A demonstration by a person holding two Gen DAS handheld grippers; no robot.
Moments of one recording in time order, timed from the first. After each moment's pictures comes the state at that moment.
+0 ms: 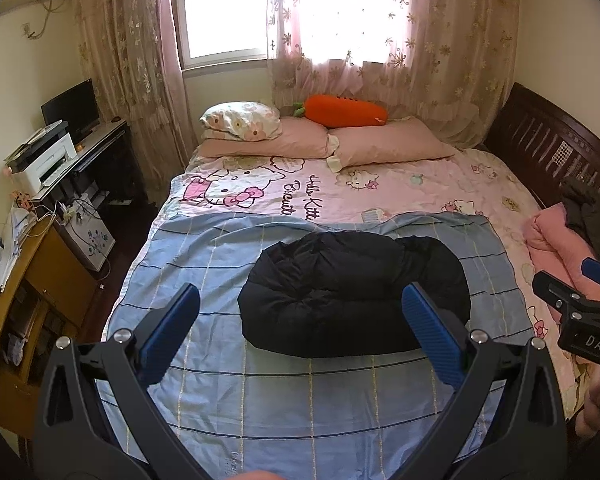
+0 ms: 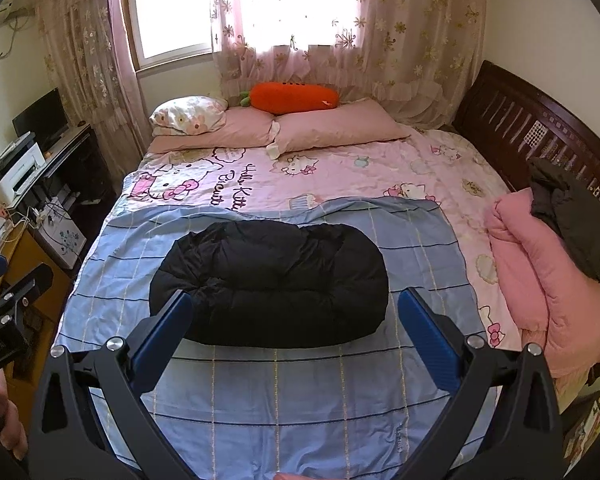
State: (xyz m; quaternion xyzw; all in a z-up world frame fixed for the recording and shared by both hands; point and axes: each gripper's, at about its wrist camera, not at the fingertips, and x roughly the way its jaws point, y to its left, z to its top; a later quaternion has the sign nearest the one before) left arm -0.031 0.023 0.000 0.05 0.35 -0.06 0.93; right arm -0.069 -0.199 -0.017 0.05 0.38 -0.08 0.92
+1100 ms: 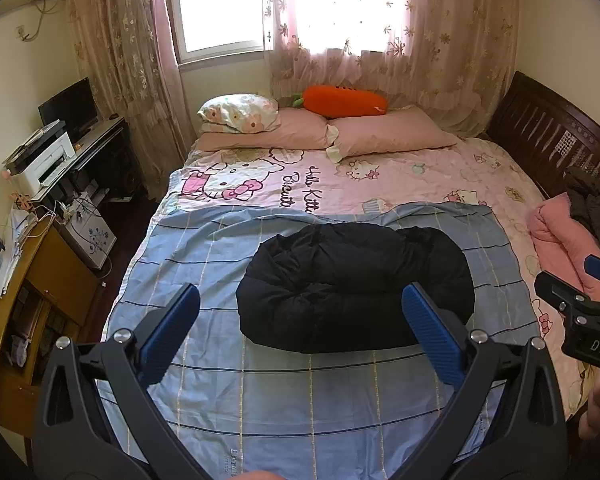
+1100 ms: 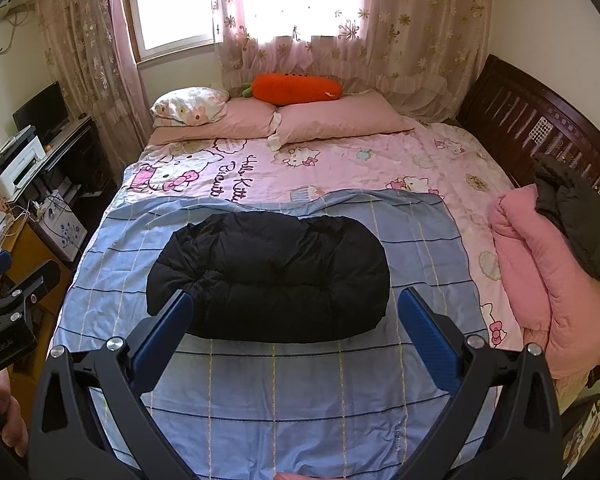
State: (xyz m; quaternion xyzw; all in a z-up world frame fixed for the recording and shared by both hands) left arm -0.023 0.010 -0.011 0.06 0.37 -0.06 0.93; right arm -0.059 -0.209 -0.024 0.05 0.40 -0.07 0.91
